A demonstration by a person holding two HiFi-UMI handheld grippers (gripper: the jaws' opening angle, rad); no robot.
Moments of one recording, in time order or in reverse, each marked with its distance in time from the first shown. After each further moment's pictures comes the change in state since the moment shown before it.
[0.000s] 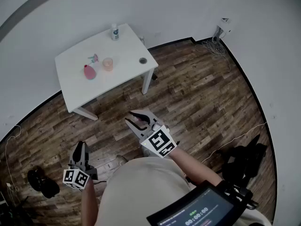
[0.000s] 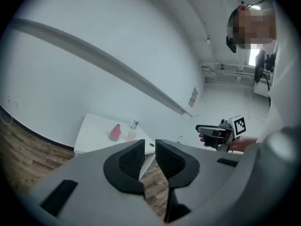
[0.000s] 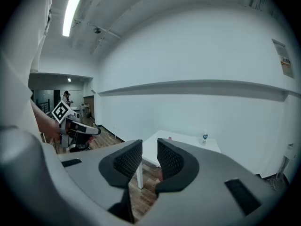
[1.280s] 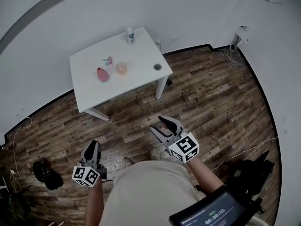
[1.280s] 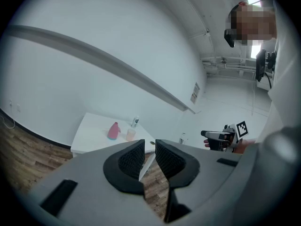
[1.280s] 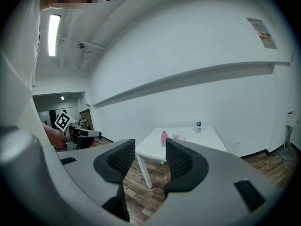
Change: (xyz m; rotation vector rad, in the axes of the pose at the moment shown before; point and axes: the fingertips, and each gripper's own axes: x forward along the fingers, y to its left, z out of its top) left arm 0.036 -0.026 -0.012 0.030 0.019 0.031; right arm -0.048 -0.065 -0.050 0.202 -0.029 -0.004
